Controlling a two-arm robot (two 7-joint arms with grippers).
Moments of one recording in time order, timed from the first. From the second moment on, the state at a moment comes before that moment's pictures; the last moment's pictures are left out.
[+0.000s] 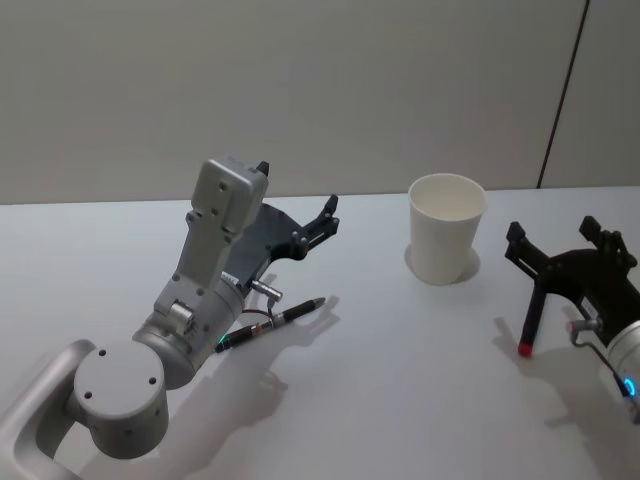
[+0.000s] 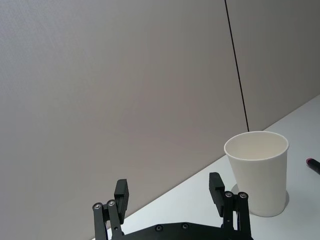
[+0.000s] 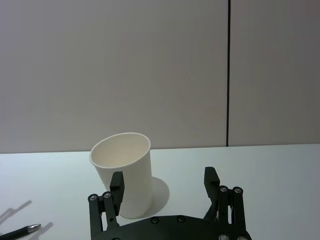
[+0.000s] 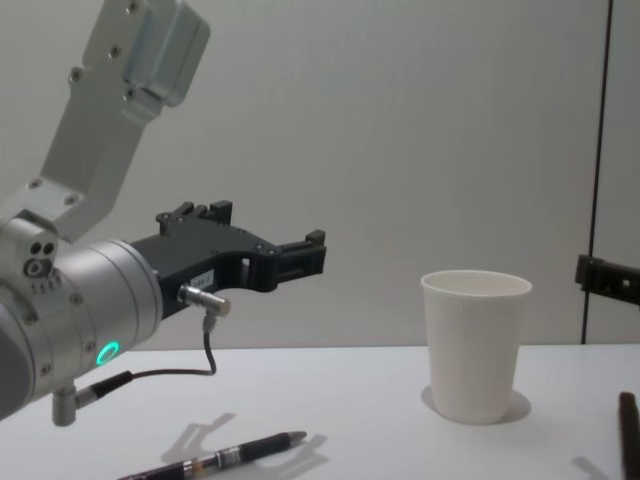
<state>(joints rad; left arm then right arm) -0.24 0.38 0.45 -1.63 -0.20 0.01 -0.01 -0.07 0.29 -0.21 -1.87 0.38 0.17 -0.10</state>
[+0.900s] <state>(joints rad) -0.24 0.38 0.45 -1.63 -0.20 0.01 -0.01 0.03 0.21 -0.23 -1.76 0.29 0.37 -0.17</state>
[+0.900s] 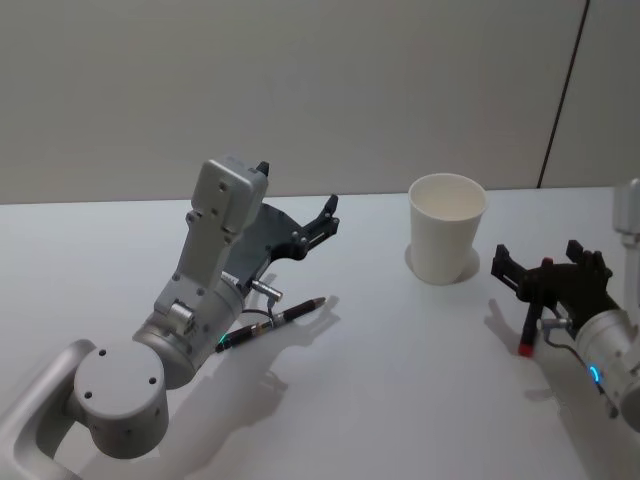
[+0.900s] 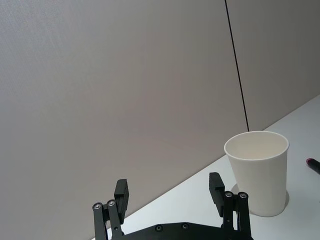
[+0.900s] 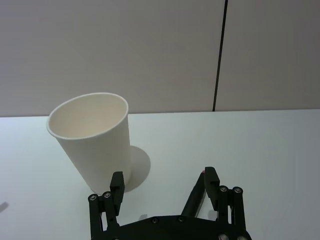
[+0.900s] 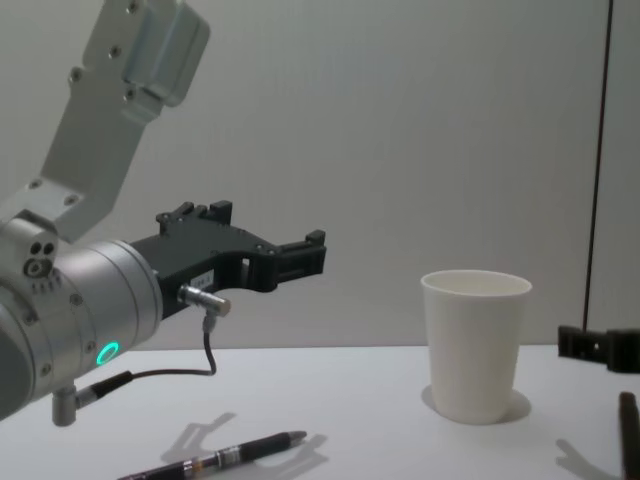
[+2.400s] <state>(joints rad) -0.24 0.38 0.45 -1.63 -0.20 0.01 -0.01 0.03 0.14 -0.23 -1.64 0.26 0.41 -0.24</state>
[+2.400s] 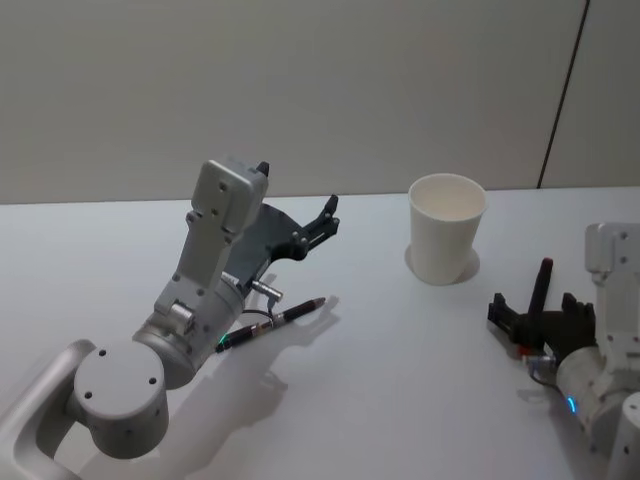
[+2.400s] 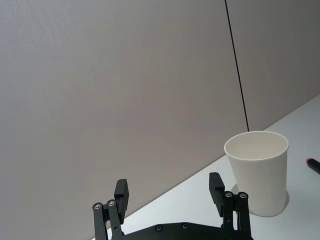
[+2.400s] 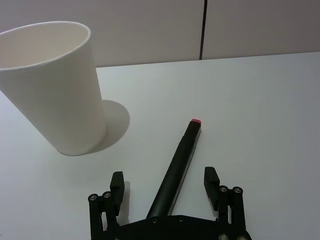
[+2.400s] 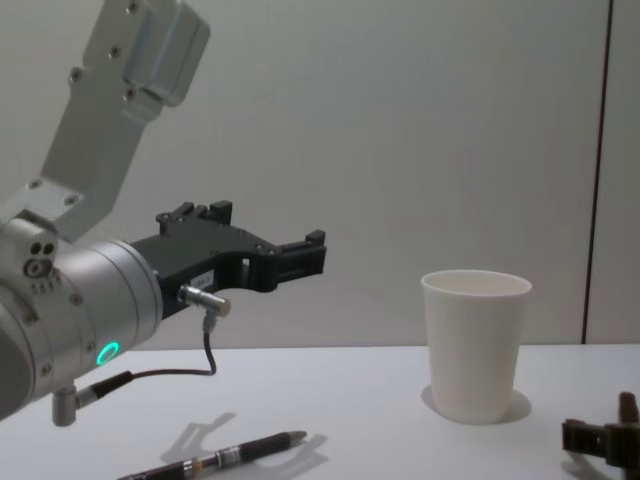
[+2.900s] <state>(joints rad) -0.24 0.38 0.45 -1.63 -0.20 0.01 -0.01 0.03 0.12 -0.23 -1.63 0.24 0.39 -0.27</state>
